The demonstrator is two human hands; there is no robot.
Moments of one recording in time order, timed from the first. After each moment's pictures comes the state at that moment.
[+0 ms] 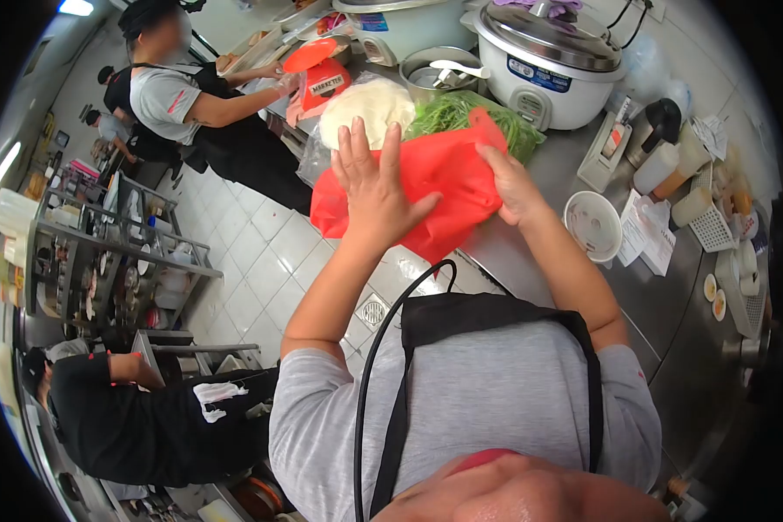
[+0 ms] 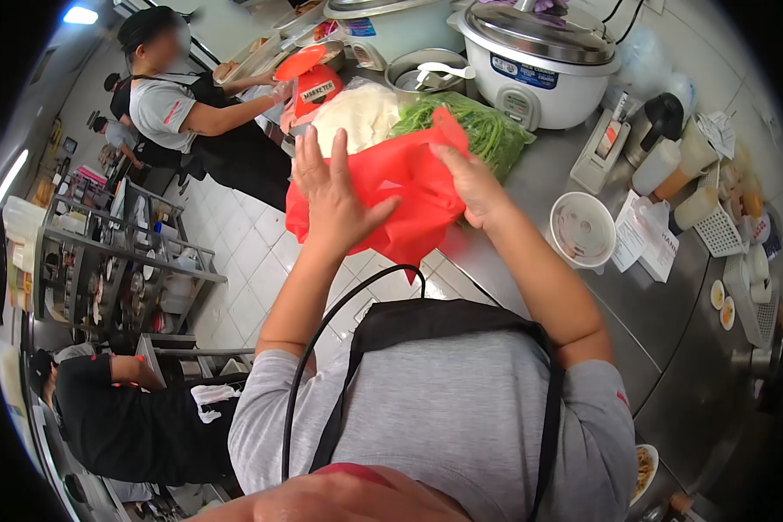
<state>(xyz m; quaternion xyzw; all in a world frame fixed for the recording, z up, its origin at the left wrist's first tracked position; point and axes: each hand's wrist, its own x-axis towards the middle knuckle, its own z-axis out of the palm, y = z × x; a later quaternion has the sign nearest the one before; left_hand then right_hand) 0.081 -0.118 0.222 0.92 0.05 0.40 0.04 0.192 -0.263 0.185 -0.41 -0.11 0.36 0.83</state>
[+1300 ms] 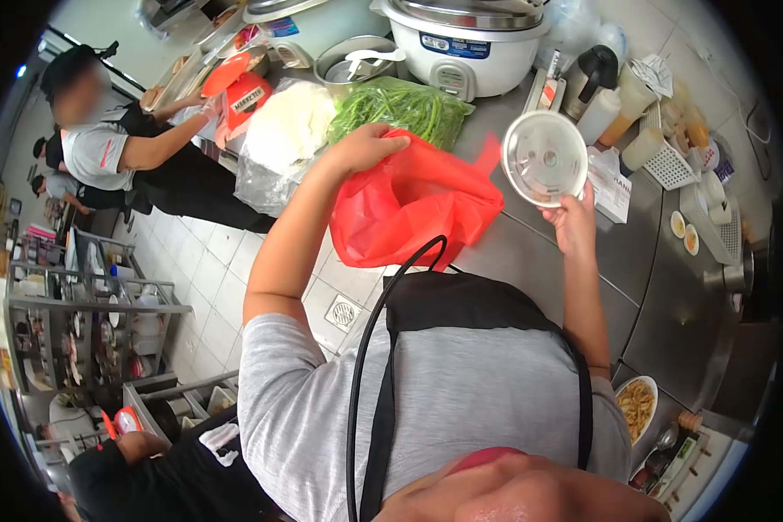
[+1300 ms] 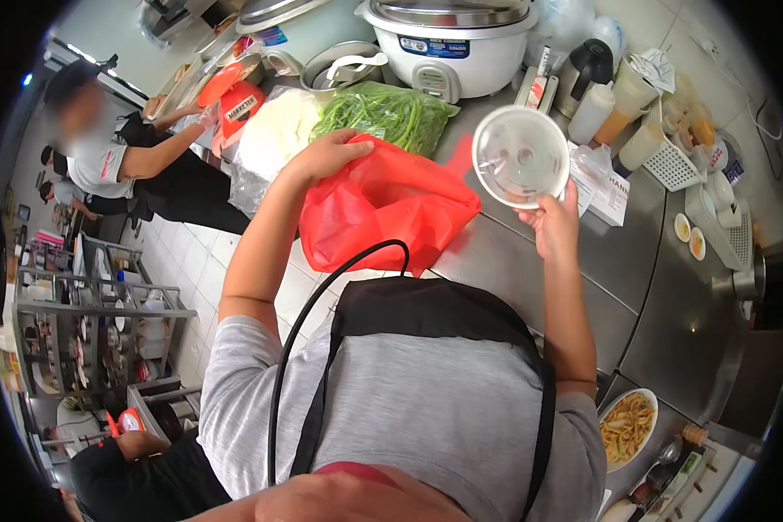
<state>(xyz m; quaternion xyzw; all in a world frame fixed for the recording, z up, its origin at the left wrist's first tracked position) 0.207 -0.120 0.180 0.85 0.03 -0.15 0.50 0.187 -0.457 0.120 -0.52 0.05 0.04 0.85</state>
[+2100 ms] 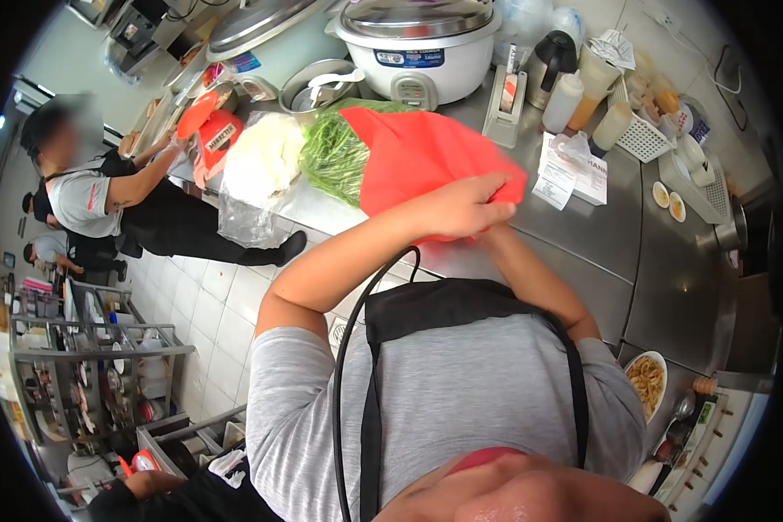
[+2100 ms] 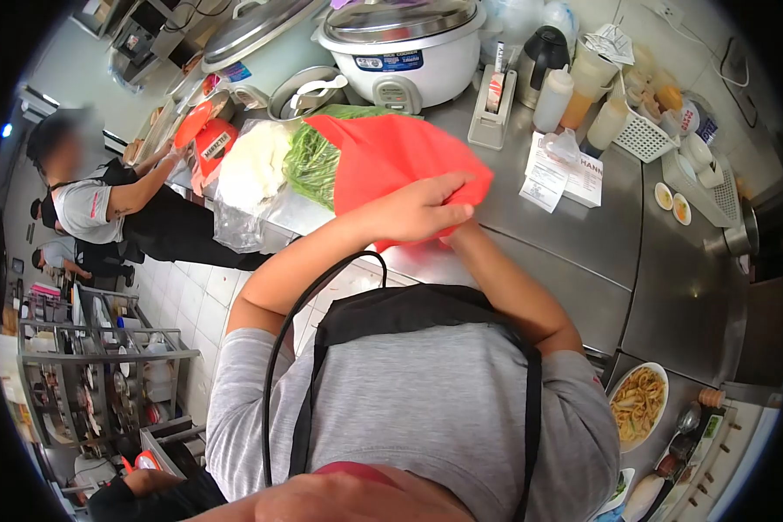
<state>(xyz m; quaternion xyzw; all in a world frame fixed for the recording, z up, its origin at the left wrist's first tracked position) 0.174 -0.266 0.205 0.77 -0.30 -0.26 0.50 0.193 -0.357 0.090 -0.32 -0.01 0.16 0.93</state>
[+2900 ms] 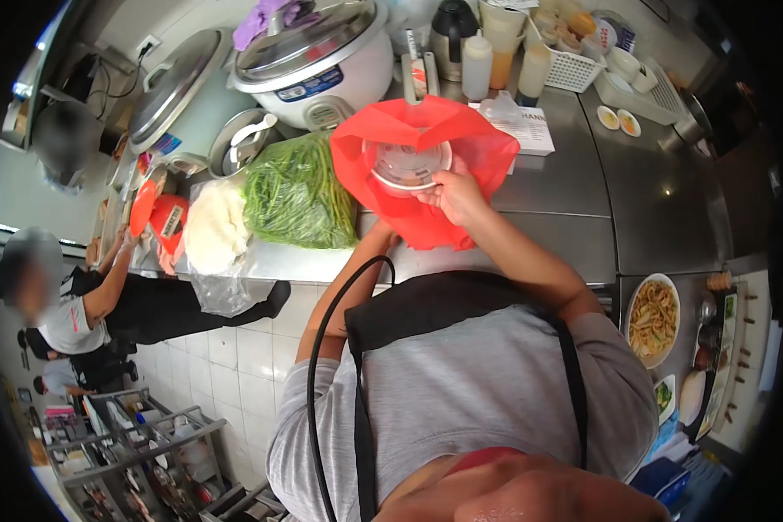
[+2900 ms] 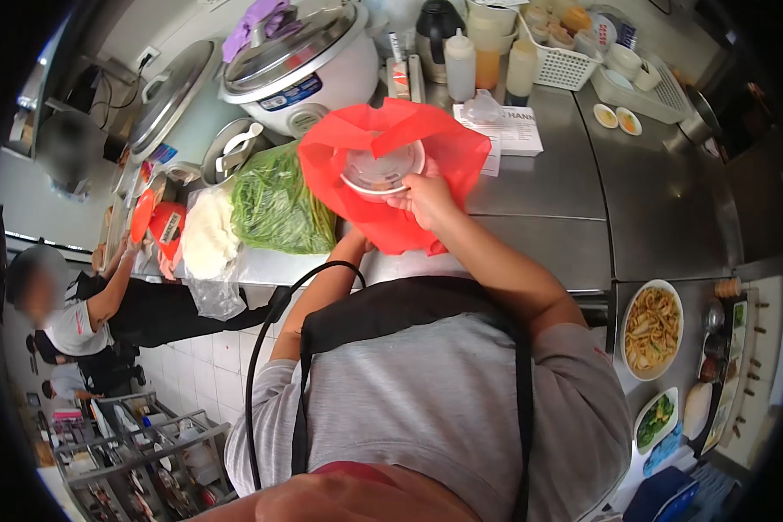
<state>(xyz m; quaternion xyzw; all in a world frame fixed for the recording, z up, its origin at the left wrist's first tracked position) 0.212 -0.271 0.057 0.65 -0.06 -0.34 0.68 0.206 -0.409 0.091 -0.43 0.14 0.07 0.89</state>
